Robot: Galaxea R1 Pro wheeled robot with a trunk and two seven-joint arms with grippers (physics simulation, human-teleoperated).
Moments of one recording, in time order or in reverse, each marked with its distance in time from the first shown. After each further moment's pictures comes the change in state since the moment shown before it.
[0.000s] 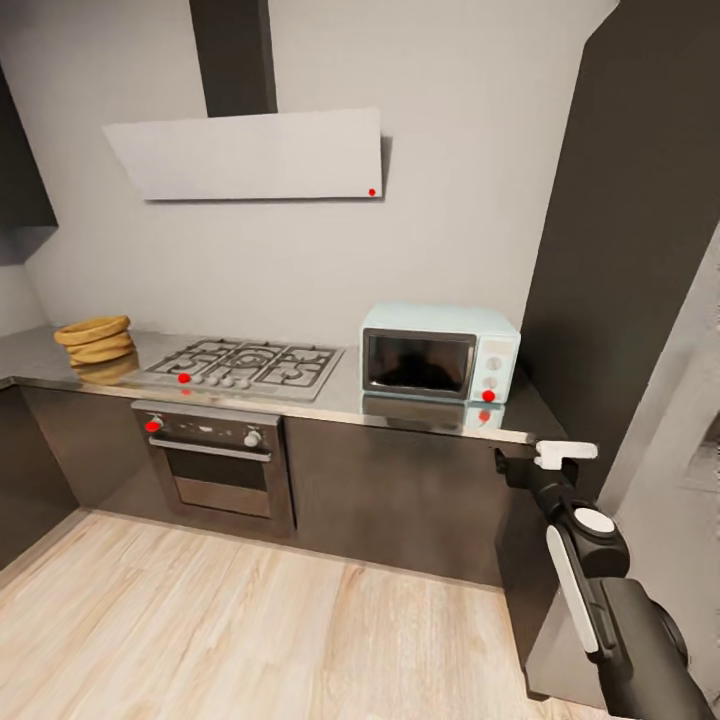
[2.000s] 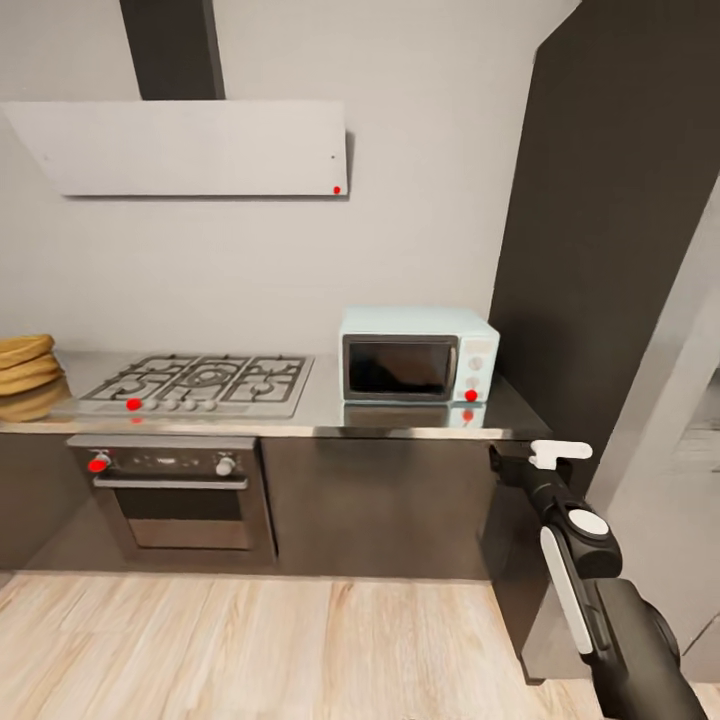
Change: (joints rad) left arm 0.000 0.000 -0.001 0.000 0.000 0.000 0.000; right arm 0.002 0.014 0.014 0.004 -0.015 -0.037 -0.012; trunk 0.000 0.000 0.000
